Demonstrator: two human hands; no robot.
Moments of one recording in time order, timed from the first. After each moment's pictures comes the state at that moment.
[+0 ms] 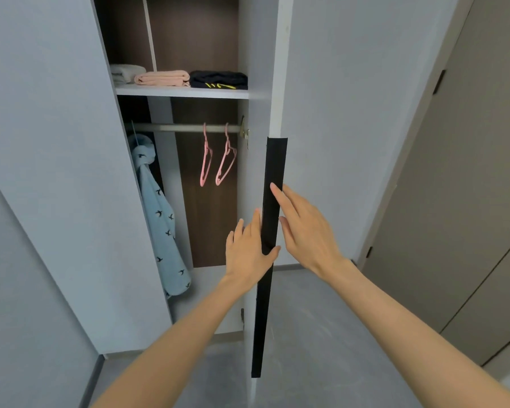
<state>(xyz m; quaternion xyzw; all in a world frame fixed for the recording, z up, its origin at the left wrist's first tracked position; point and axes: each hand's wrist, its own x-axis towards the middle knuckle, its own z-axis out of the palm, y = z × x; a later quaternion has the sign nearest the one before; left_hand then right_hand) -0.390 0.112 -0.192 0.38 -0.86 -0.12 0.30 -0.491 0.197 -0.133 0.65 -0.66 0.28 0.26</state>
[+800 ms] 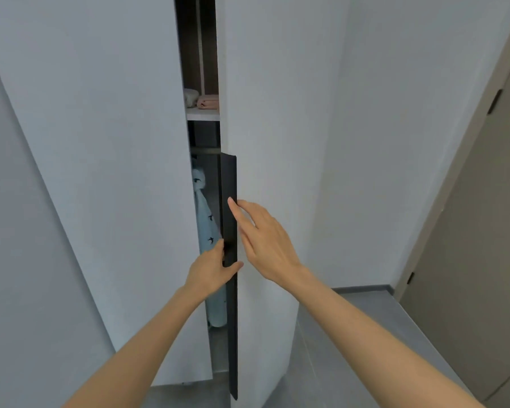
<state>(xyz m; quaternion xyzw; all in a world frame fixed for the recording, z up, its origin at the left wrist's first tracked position) -0.215 -0.091 -0.195 0.41 -0.86 -0.21 0.24 -0.332 0.002 -0.130 0.70 -0.59 0.32 0.24</state>
